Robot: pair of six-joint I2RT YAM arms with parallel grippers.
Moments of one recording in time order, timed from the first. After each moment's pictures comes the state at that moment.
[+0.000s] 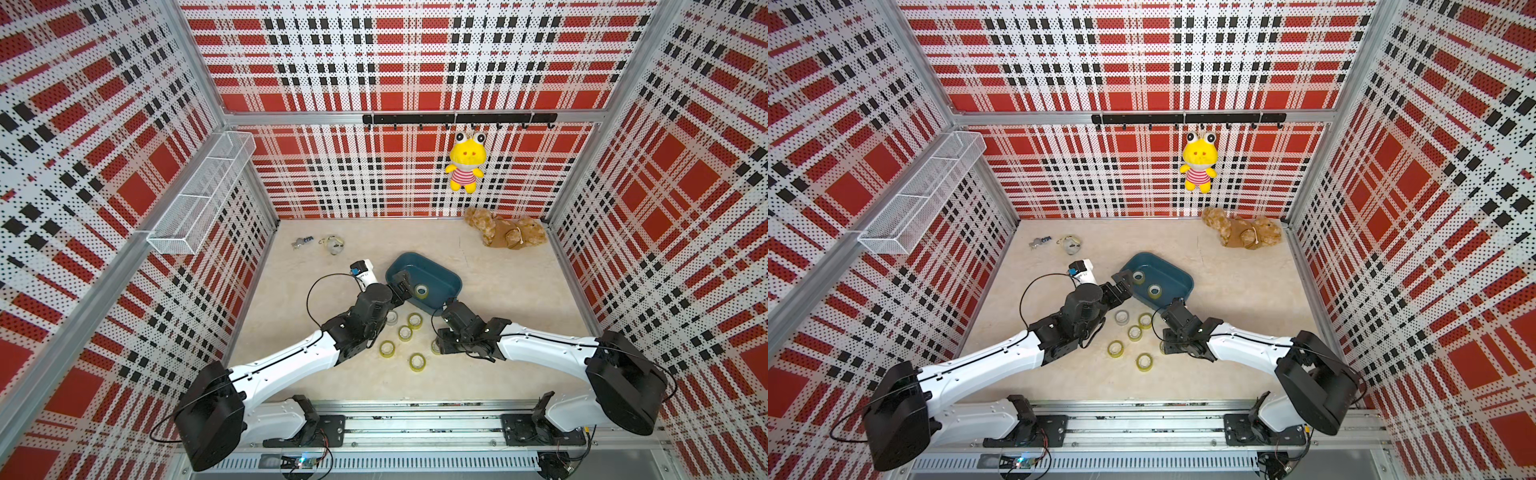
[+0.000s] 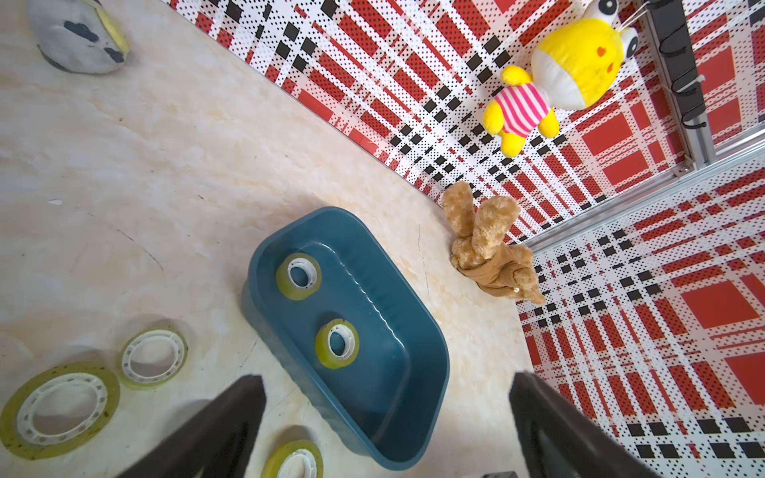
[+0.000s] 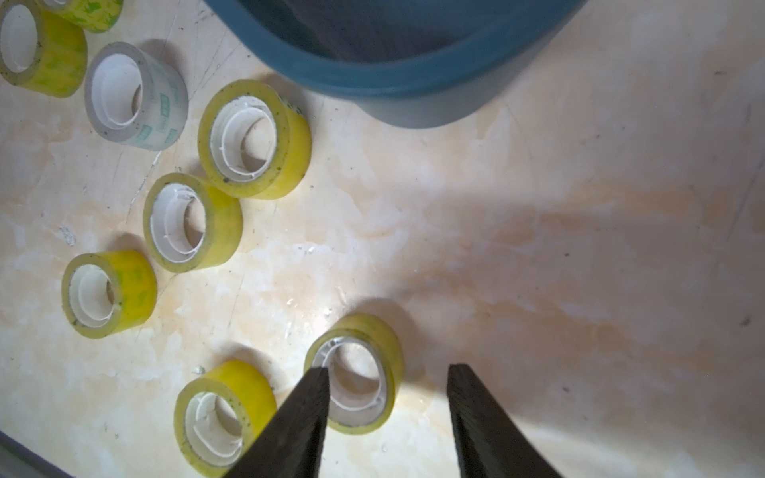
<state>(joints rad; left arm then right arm) -0.82 1.22 0.74 0.12 -0.48 -0.95 0.84 1.45 0.72 -0.34 0.07 0.66</state>
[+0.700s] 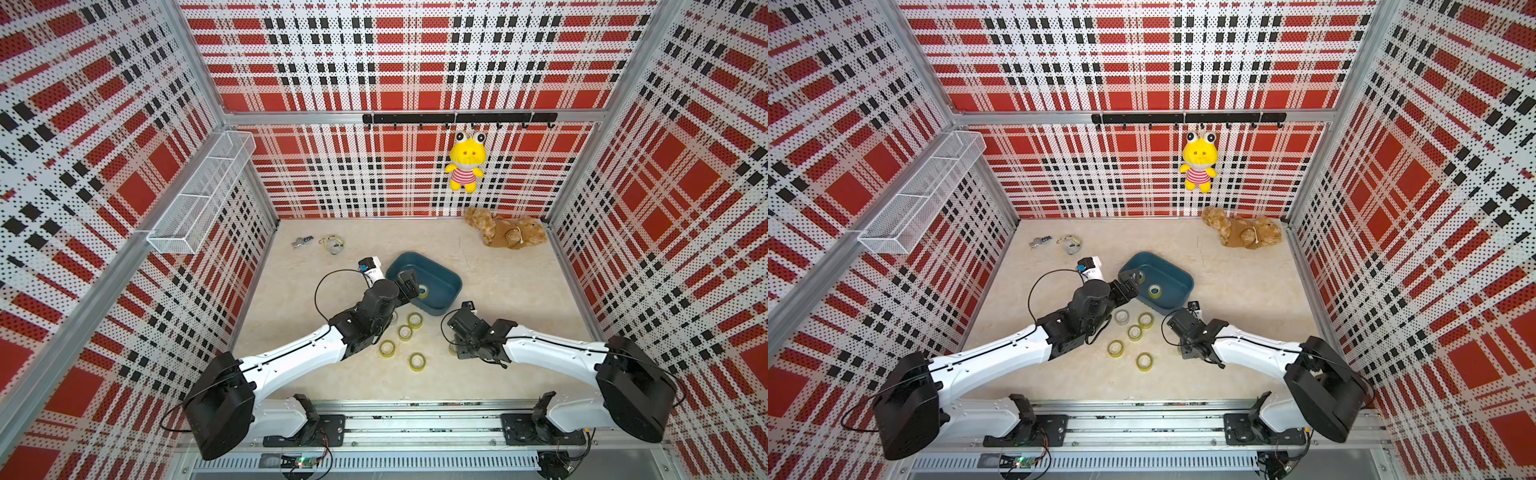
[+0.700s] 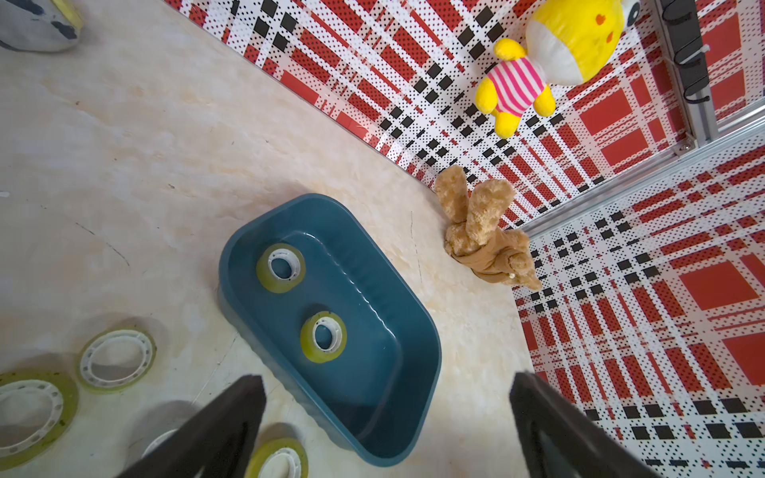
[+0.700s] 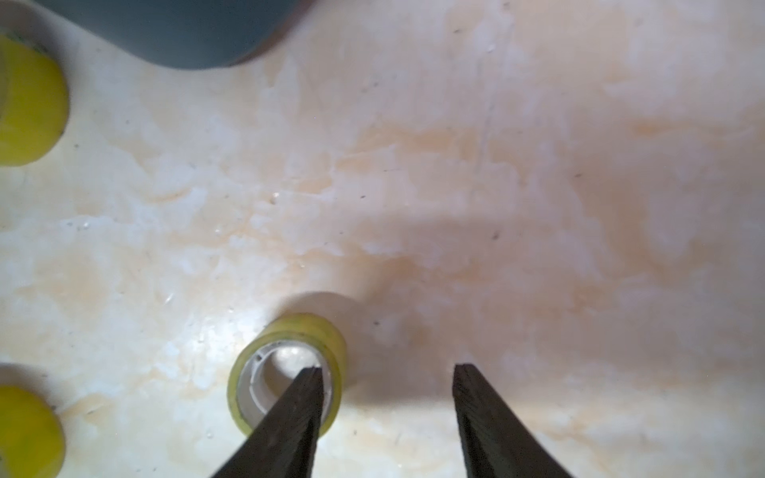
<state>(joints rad) -0.83 1.30 0.80 0.12 -0.45 -0.94 0.80 1.34 0.68 -0.58 0.31 0.66</state>
